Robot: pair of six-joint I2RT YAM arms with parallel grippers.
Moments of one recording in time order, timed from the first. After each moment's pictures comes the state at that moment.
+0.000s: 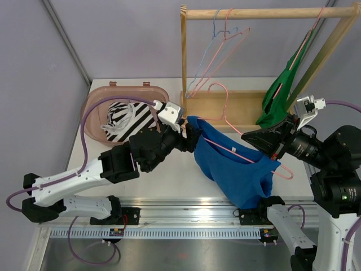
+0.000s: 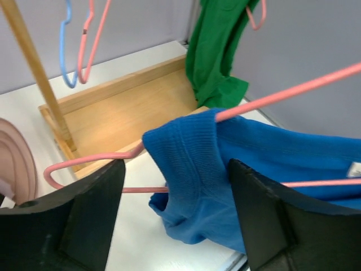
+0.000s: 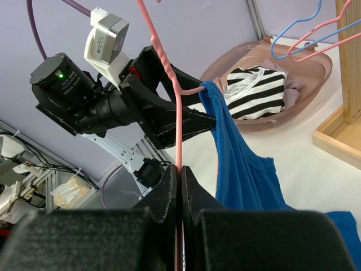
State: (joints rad) left arm -1.27 1.11 1.28 -0.25 -0.56 -0.23; right arm 0.08 0.73 1.48 -0.70 -0.92 0.53
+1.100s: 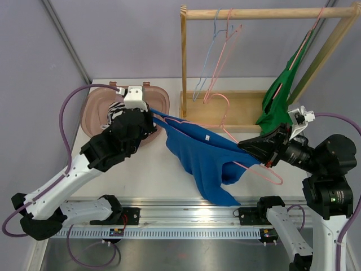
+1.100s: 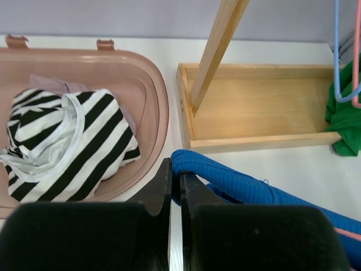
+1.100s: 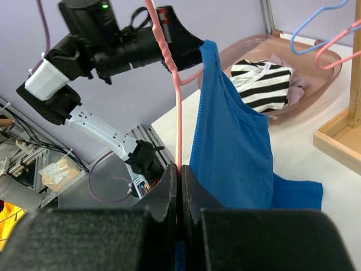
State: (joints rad) left arm -0.92 1.05 1.29 -0.57 -0.71 -0.38; right arm 0.08 0.63 1.28 -0.59 -0.98 0.48
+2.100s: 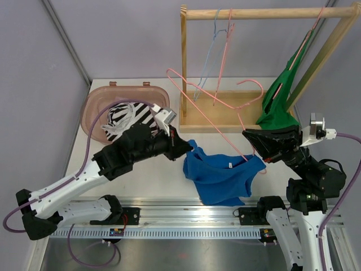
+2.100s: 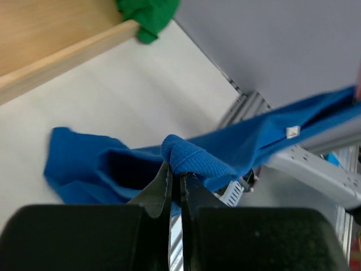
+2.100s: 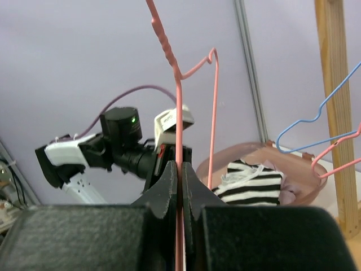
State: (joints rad) left arm -0.95 0.99 1.05 -0.32 0.10 -0.54; right arm 0.08 0.45 0.86 0.31 -0.80 0.86
